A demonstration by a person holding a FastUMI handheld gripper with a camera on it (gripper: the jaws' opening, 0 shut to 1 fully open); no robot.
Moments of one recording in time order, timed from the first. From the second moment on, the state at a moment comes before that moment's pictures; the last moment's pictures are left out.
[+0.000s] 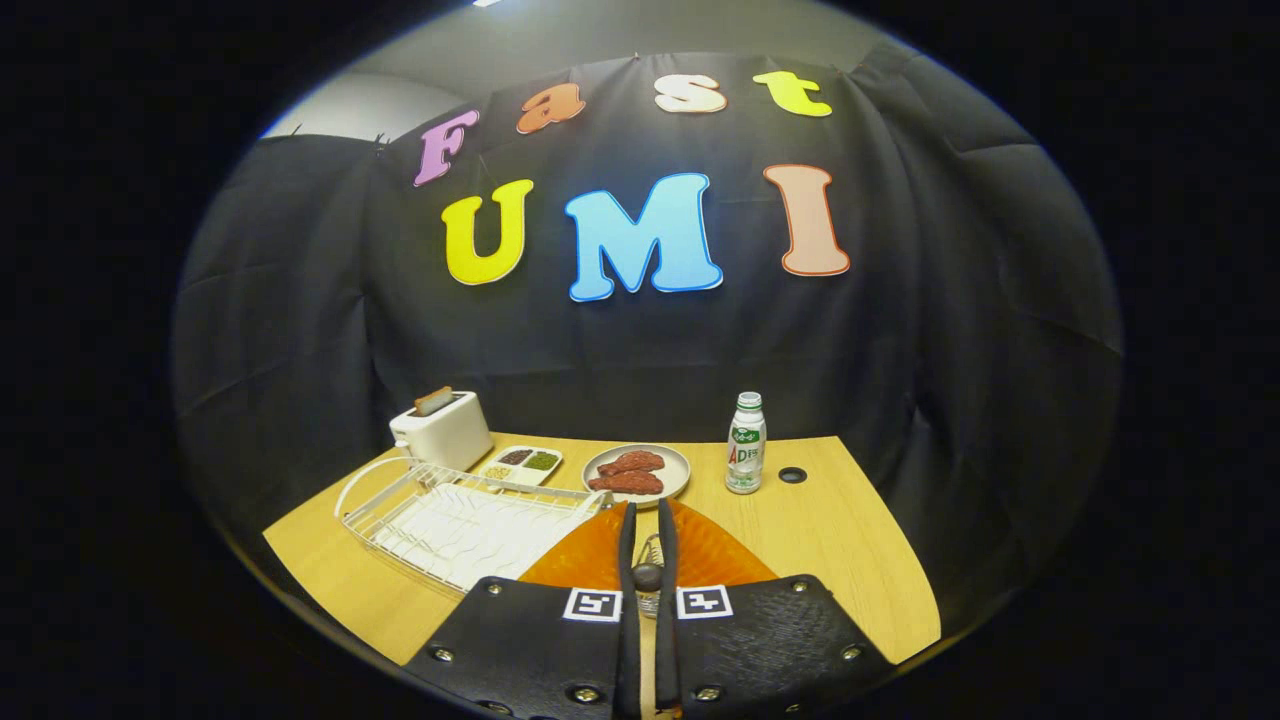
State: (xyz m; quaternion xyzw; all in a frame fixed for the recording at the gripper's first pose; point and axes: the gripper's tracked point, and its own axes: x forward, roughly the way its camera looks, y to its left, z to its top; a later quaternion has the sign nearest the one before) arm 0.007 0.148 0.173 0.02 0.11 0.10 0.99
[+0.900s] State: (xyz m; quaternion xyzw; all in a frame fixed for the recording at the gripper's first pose) arm -0.085 0.229 0.108 -0.01 0.18 0.21 0.96
